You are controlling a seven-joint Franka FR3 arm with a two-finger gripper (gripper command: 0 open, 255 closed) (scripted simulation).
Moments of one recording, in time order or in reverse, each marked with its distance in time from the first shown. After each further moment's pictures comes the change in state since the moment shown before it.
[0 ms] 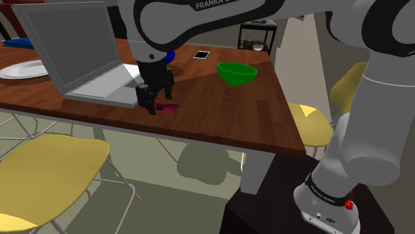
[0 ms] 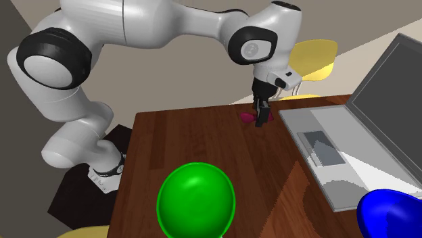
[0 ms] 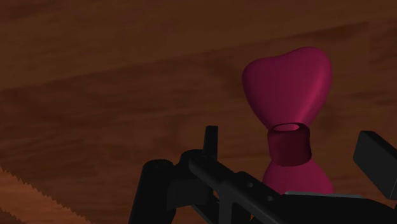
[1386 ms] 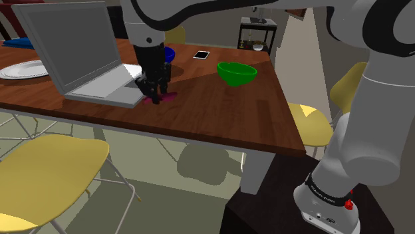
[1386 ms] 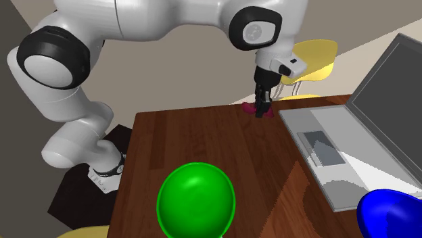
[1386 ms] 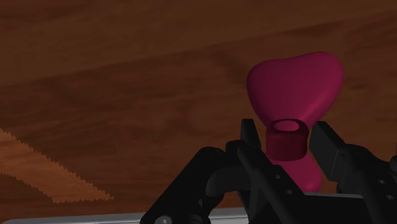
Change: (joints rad) arm 0.003 -0.001 0.002 0.093 0.002 -0.093 -0.006
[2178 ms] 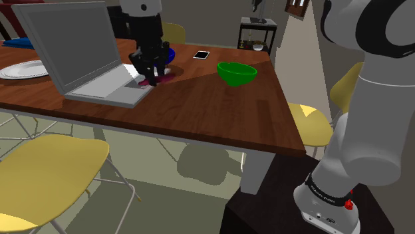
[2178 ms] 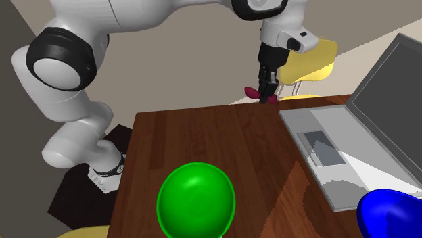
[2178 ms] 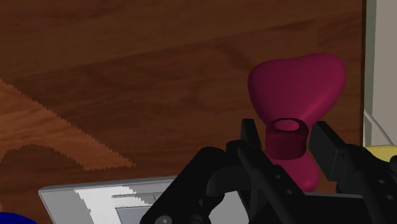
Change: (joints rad) arm 0.015 0.034 0.005 0.207 -0.011 -0.175 -0.003
